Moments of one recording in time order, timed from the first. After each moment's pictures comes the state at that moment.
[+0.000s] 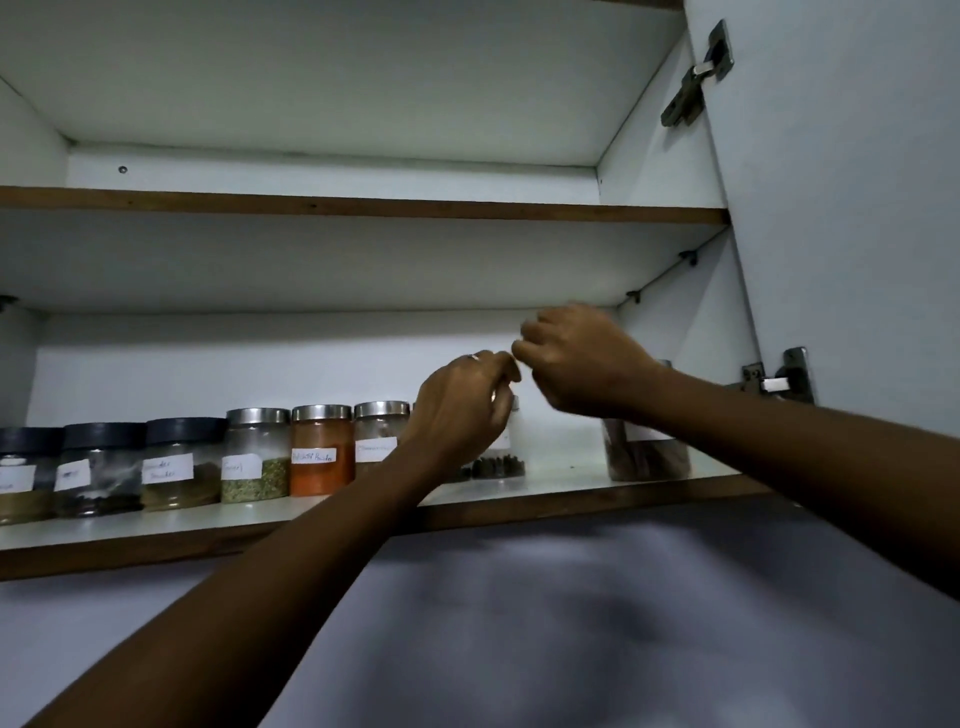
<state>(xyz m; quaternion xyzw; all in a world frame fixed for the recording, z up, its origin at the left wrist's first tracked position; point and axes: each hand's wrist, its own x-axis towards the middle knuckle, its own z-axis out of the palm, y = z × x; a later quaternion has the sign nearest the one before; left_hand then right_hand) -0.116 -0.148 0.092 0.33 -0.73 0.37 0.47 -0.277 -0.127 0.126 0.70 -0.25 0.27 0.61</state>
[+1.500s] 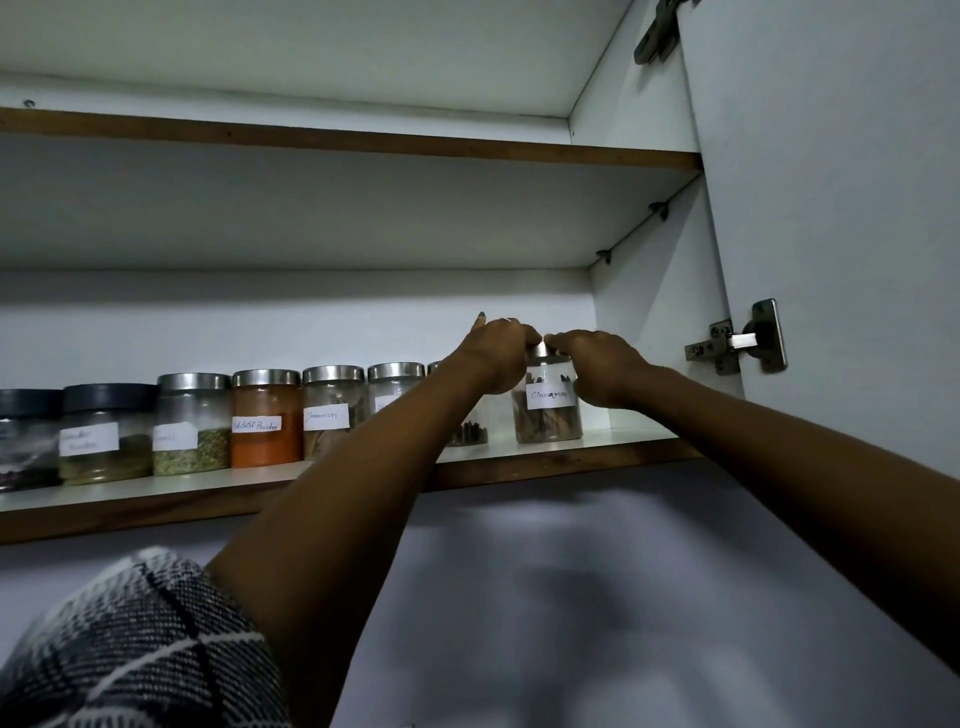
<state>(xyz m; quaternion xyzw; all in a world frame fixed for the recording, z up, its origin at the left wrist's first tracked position) -0.194 -0.217 0.121 0.47 -0.80 0.27 0.25 -0.335 -0.216 0.095 0.75 -0.53 0.32 0.25</state>
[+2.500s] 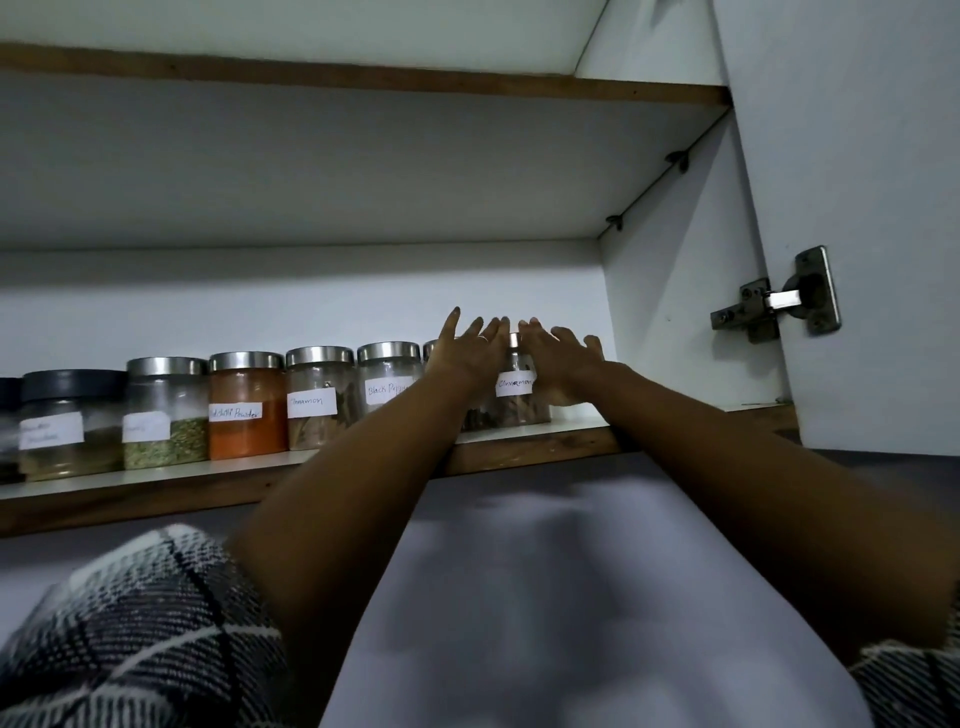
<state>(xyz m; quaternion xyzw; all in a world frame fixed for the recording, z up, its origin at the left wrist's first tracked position) -0.168 -0.269 0.095 0.54 -0.72 0.42 0.10 -0.304 -0.287 0.084 0.75 -0.58 0.25 0.20</state>
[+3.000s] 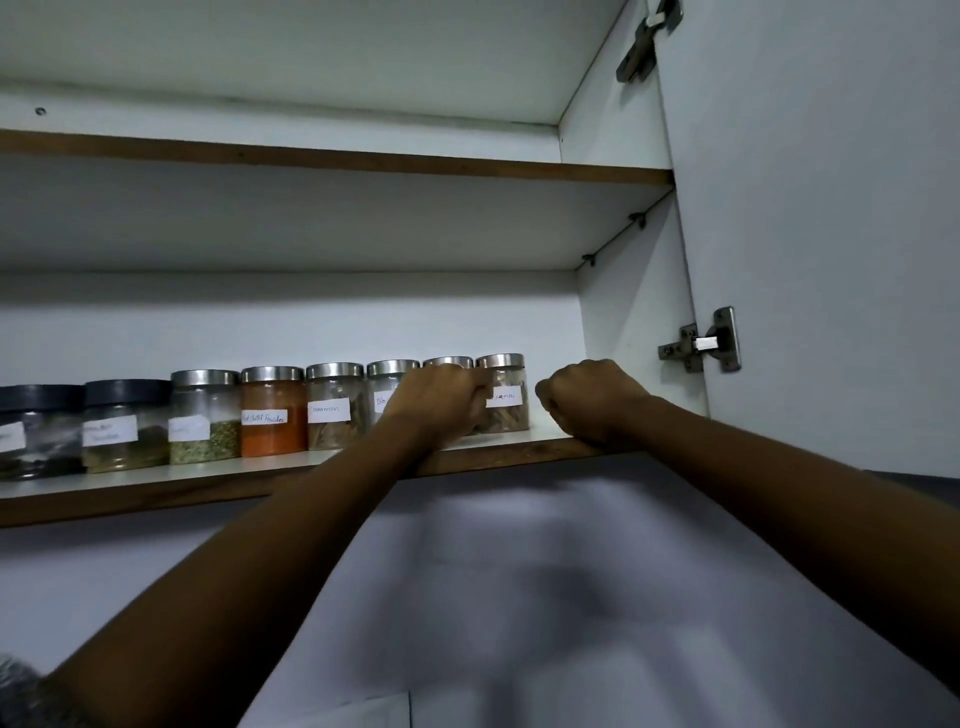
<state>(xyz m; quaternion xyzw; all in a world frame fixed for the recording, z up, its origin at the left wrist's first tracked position) -0.144 -0.175 0.073 0.44 -0.75 0.40 0.27 -0.342 -0.179 0.065 0.75 -0.46 0.18 0.44</state>
